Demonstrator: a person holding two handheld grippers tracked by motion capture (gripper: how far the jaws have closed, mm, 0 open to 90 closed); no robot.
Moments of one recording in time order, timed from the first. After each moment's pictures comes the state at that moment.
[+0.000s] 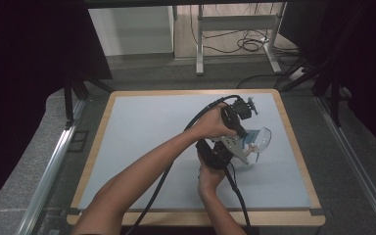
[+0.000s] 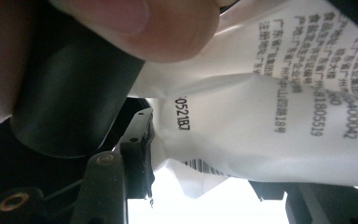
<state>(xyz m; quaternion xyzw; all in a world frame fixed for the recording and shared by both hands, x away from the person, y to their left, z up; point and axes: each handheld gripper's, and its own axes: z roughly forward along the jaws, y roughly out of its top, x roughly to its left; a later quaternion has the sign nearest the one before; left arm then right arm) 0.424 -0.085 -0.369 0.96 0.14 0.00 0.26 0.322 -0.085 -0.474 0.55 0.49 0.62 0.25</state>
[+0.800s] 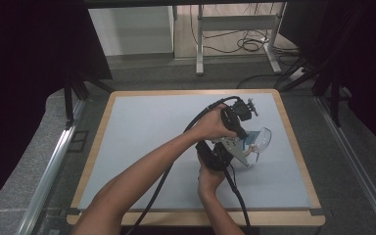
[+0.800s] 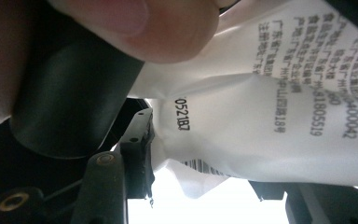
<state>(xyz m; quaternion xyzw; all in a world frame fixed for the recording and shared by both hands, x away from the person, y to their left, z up) 0.420 -0.085 -0.369 0.96 0.14 -0.01 0.26 0.318 -0.085 -0.475 0.56 0.49 0.62 0.26</state>
